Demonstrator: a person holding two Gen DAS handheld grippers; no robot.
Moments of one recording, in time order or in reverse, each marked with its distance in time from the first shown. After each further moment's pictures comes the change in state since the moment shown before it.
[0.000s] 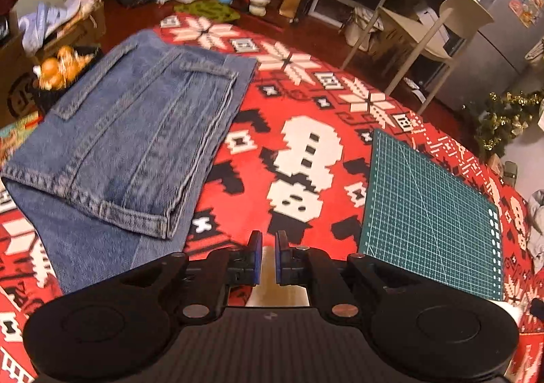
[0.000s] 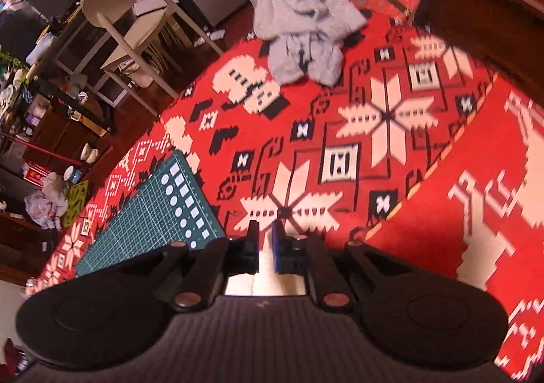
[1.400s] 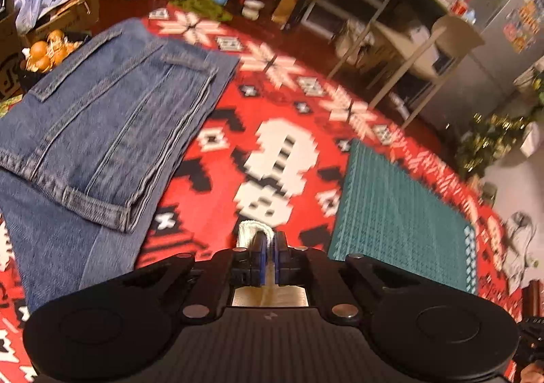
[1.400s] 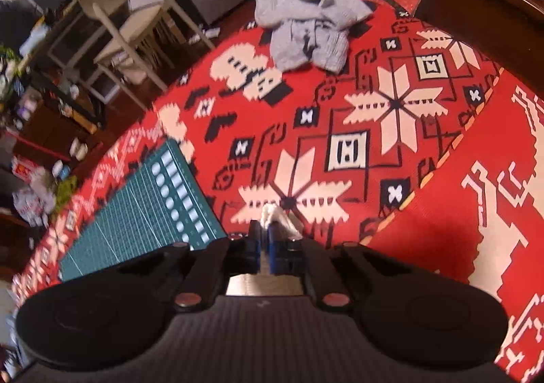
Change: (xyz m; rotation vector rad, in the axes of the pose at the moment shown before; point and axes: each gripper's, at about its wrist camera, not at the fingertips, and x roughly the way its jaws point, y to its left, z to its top) left arm 0.008 -0.008 -0.004 -0.068 -0.057 -0.086; right arm 0.014 0.012 -0.016 -0.032 -0.040 -0.041
